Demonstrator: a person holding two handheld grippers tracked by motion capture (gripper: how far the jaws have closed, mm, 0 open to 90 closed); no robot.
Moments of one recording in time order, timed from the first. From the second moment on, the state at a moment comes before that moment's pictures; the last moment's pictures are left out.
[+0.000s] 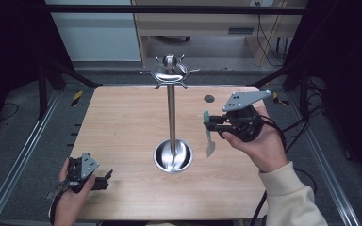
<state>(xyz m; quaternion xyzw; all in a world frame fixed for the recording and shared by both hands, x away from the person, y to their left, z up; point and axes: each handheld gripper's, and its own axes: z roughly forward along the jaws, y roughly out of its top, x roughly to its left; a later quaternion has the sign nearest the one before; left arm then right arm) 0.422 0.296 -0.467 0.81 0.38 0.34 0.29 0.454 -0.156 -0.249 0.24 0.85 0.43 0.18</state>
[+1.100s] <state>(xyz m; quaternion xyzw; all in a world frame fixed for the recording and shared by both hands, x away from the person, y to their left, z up) 0.421 0.297 -0.469 0.81 0.38 0.34 0.29 0.460 -0.169 -0.226 0.25 0.83 0.47 0.19</state>
